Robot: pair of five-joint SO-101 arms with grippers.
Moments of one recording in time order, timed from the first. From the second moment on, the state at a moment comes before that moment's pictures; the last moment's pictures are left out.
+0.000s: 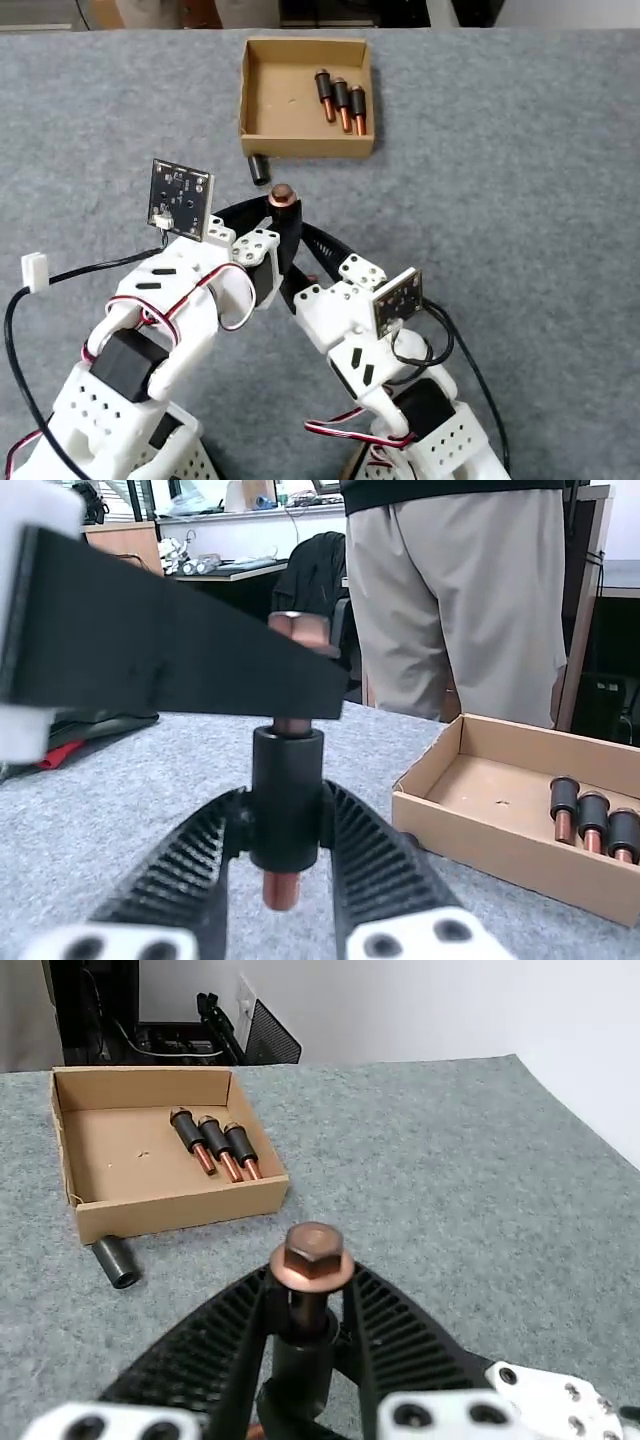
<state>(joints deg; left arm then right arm) 27.7 -67.7 50.0 42.8 5.7 -37.5 -103.4 97.3 17.2 -12.4</state>
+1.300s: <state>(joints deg) 10.1 -68.3 17.2 77.1 2.5 -24.2 -103.4 96.5 14.1 -9.9</state>
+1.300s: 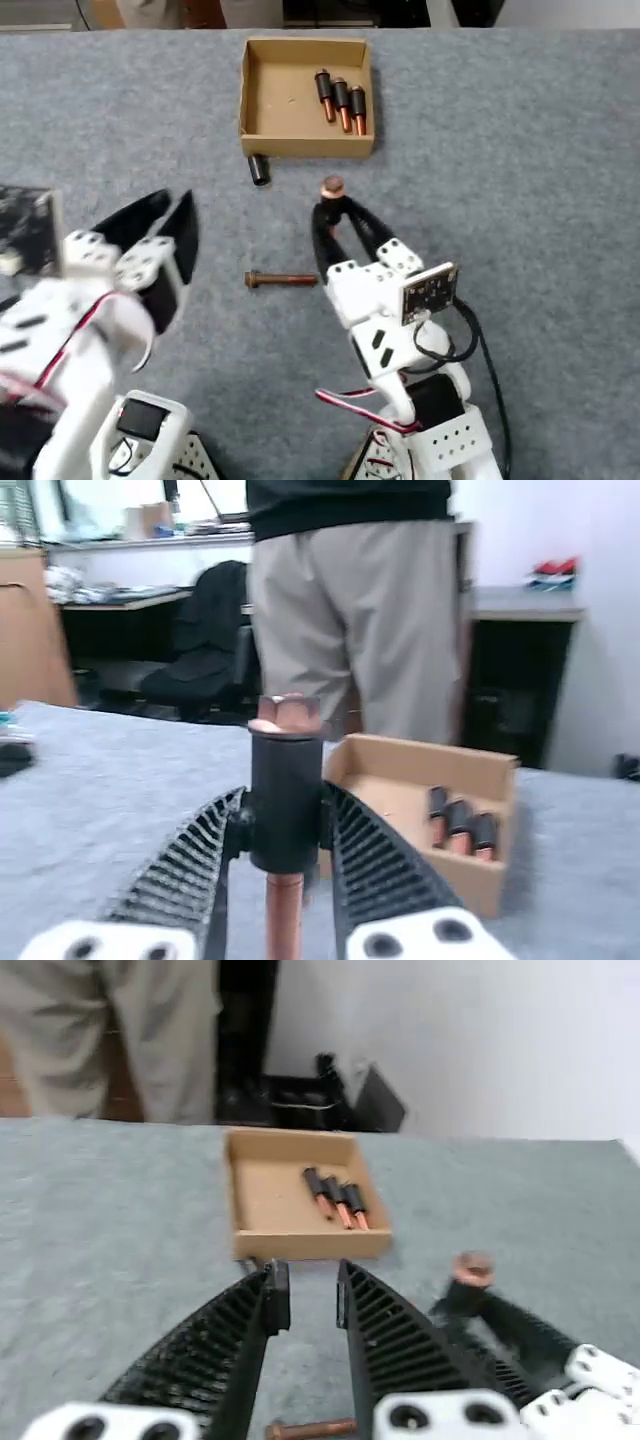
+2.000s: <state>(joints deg) -0.3 -71.3 15.6 86.6 2.5 -19.6 -20.5 61.0 -32.6 -6.2</state>
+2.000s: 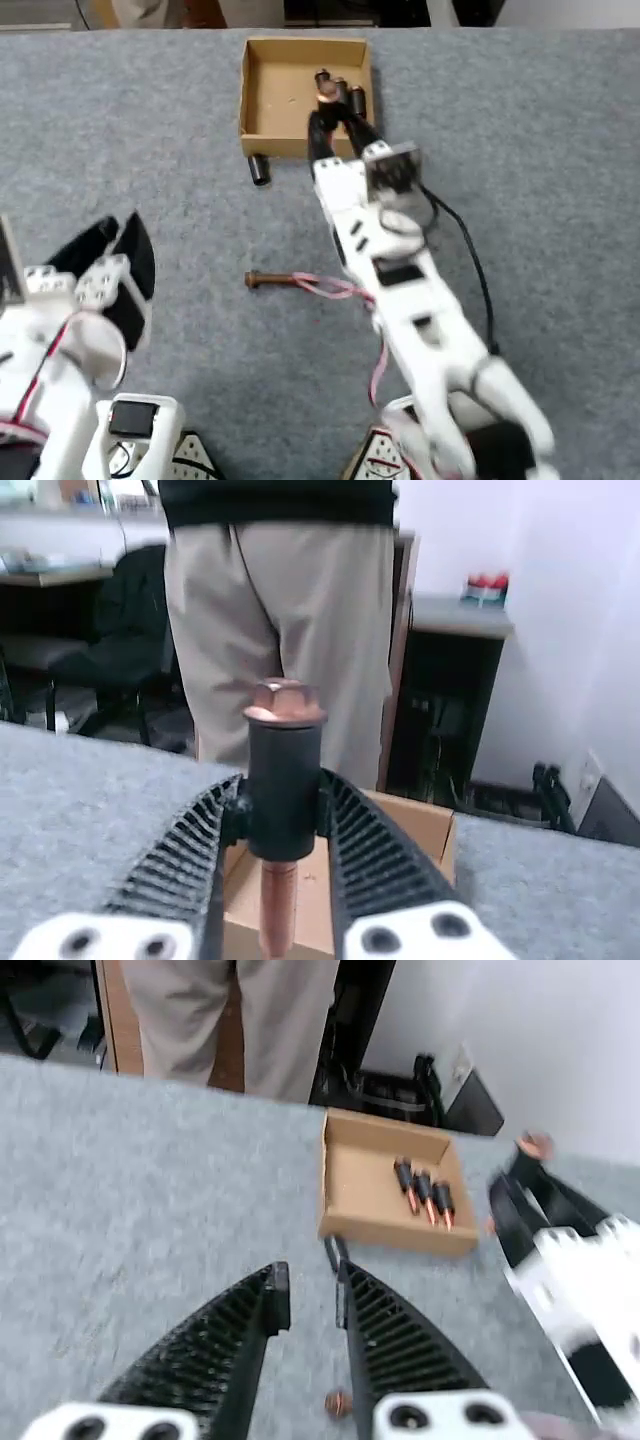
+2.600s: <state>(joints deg) -0.3 -89.5 33.2 89.8 2.5 -14.9 43.6 -8.0 -15.3 -6.2</state>
